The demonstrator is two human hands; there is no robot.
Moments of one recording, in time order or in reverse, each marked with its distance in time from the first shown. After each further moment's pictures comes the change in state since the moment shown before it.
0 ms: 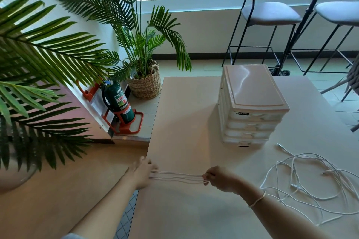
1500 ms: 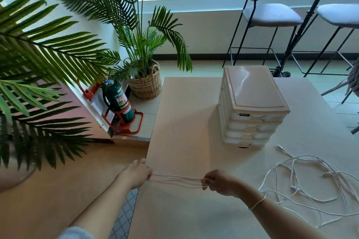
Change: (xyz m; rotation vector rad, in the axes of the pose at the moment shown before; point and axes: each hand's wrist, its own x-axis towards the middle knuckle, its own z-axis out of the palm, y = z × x) left_hand 0.004 -0.005 -0.007 0.328 -0.115 0.090; right_hand -0.002 0.000 0.005 0.095 -0.069 0.040
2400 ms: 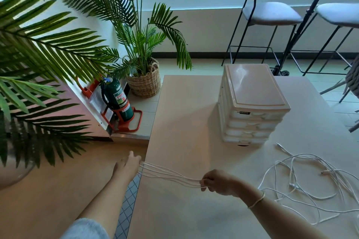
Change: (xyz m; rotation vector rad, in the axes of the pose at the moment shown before) left_hand -0.002 -0.013 0.013 -0.507 0.200 -0.394; right_hand -0.003 -0.003 0.003 -0.117 -0.041 -0.028
